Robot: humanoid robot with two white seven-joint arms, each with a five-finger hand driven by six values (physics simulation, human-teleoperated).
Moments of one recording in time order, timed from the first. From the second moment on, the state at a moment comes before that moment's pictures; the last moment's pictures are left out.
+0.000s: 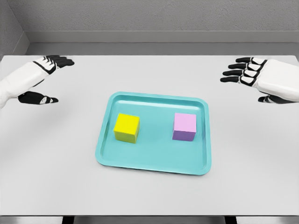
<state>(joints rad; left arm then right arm) -0.42 0.97 -0.54 -1.45 -0.22 -0.61 0.00 -0.58 -1.26 0.67 -1.76 0.34 -0.61 0.06</state>
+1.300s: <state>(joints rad) -0.42 0.97 -0.53 -1.45 -0.41 -0.61 -0.10 -0.65 -1.08 0.69 -1.69 0.38 -0.61 0.61</state>
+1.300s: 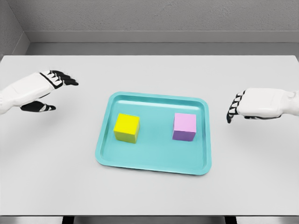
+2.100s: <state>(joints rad) -0.43 0.91 -0.60 -1.58 -0.63 -0.61 -0.17 -0.60 -0.88 0.69 -1.58 0.43 -0.61 0.61</state>
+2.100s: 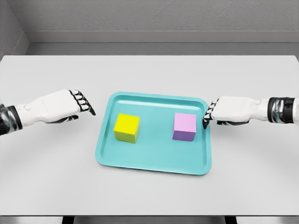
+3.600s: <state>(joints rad) -0.44 0.80 -0.64 -1.65 -0.64 -0.61 -0.26 -0.61 -0.76 0.69 -1.55 0.47 -0.61 0.61</state>
